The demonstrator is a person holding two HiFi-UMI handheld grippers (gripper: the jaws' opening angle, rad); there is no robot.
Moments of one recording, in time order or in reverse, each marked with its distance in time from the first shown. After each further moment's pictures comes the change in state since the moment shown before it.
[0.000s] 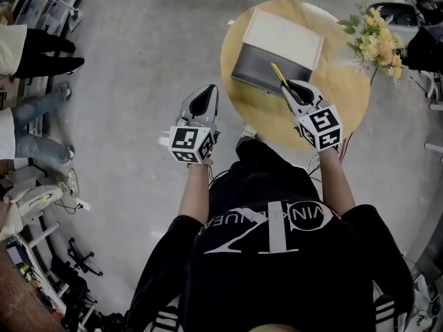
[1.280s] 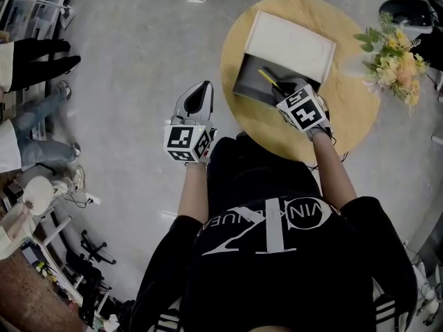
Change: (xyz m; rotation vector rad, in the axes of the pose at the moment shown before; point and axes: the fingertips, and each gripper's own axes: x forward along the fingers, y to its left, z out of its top) left arm 0.070 0.046 -0.010 -0.017 0.103 0.019; right arm 0.099 -0.030 -0.072 0.022 0.499 0.136
